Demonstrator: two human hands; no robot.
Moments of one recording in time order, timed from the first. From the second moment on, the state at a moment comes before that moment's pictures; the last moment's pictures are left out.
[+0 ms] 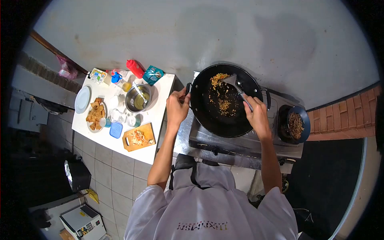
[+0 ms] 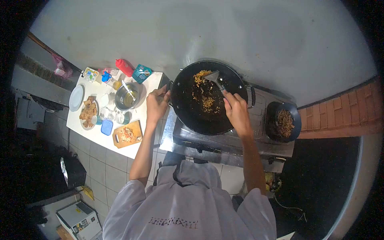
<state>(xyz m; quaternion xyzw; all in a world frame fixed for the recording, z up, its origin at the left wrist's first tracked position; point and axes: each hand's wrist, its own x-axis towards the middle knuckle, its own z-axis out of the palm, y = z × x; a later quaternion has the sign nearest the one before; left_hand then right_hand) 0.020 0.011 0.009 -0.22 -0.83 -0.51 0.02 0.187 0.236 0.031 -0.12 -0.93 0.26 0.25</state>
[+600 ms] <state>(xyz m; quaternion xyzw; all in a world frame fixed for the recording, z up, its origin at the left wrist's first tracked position) 0.019 0.012 0.007 -0.20 -0.83 -0.53 0.01 0.289 0.202 0.054 -0.15 -0.94 0.27 0.16</state>
